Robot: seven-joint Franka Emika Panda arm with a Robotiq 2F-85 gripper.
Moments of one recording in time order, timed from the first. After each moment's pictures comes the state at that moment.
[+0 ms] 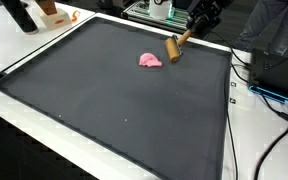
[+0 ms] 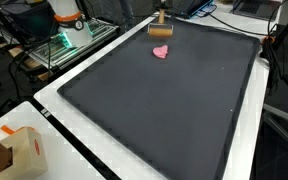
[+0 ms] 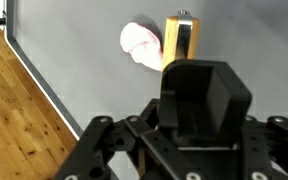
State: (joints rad) arm 0.39 0.03 0.46 -2.38 -0.85 2.16 0.75
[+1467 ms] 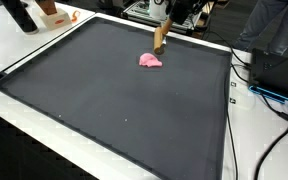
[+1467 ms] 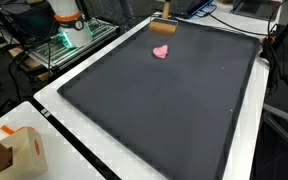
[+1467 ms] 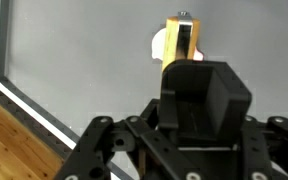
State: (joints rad) arm 0.29 -0.07 0.29 -2.27 -0.50 2.15 0.35
